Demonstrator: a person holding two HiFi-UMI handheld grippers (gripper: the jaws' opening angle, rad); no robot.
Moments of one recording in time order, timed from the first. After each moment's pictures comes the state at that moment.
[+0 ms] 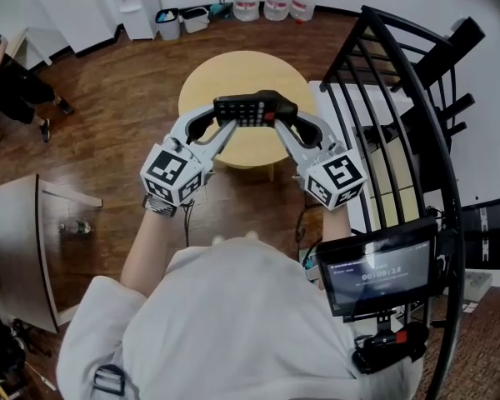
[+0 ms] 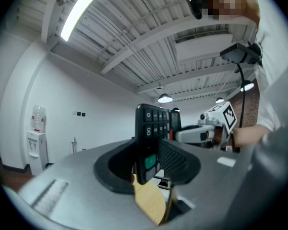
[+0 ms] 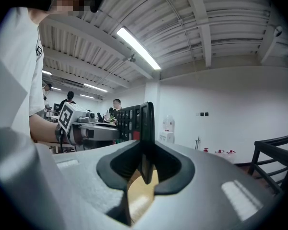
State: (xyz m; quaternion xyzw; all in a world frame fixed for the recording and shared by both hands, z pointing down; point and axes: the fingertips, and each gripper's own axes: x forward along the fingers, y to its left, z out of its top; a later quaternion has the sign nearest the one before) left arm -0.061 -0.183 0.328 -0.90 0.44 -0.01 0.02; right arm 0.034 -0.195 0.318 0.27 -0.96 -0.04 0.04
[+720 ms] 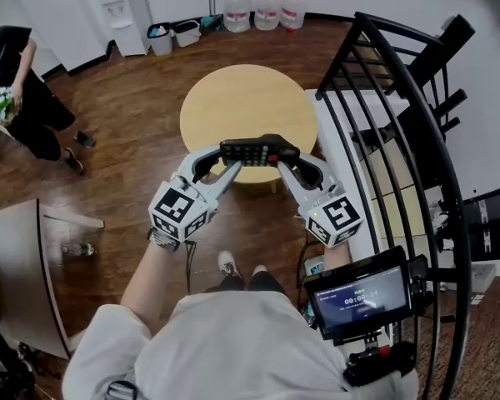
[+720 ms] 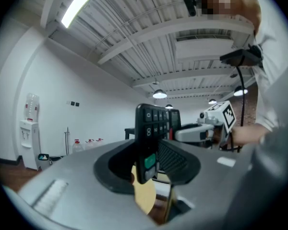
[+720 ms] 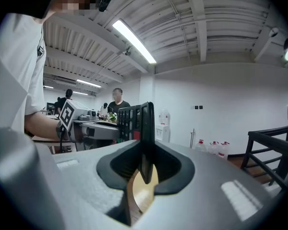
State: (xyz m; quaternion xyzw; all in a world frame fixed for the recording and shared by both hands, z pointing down) left arm -0.059 -0.143 0.369 -0.92 0.40 -0.02 -0.02; right arm 0.035 -0.148 0.358 0.31 -0.95 -0.02 0.07
